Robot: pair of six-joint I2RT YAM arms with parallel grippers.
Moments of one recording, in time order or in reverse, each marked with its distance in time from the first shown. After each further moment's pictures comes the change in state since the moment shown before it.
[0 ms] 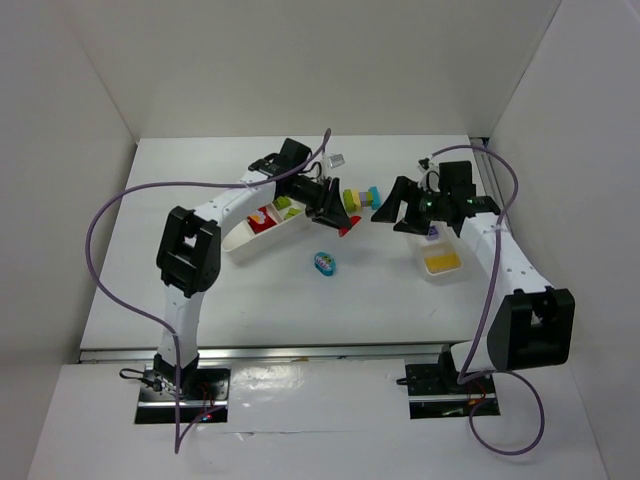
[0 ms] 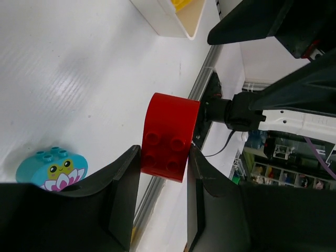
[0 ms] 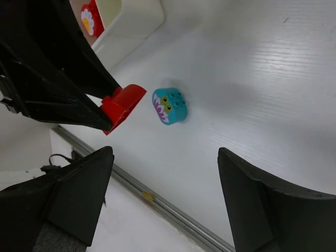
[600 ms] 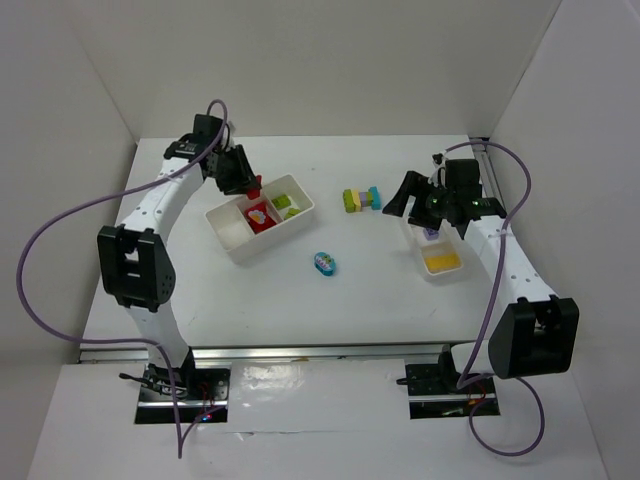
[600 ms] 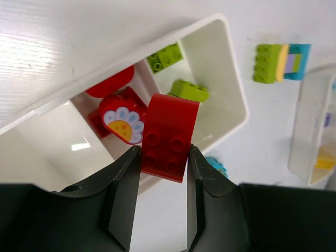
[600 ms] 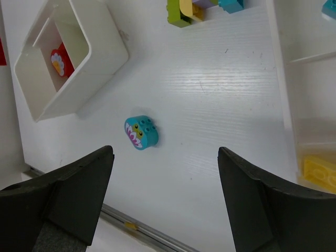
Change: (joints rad) left arm 0.341 -0.282 -0.106 -0.159 -0.708 -0.114; right arm -0.008 -0.031 0.000 0.039 0.177 0.021
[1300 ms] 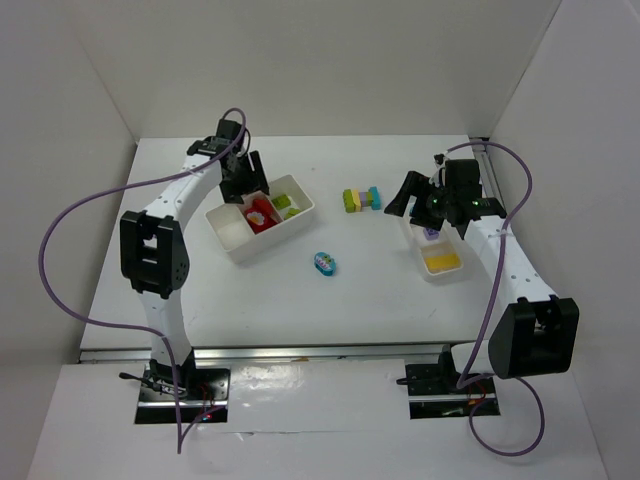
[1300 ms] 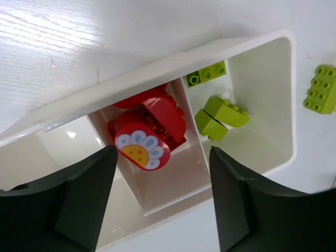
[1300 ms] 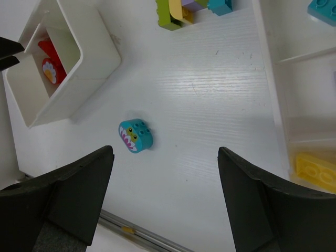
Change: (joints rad) left arm -0.061 0.155 0.089 -0.068 -0.218 -0.053; right arm 0.000 0.000 0.000 -0.005 0.039 0.004
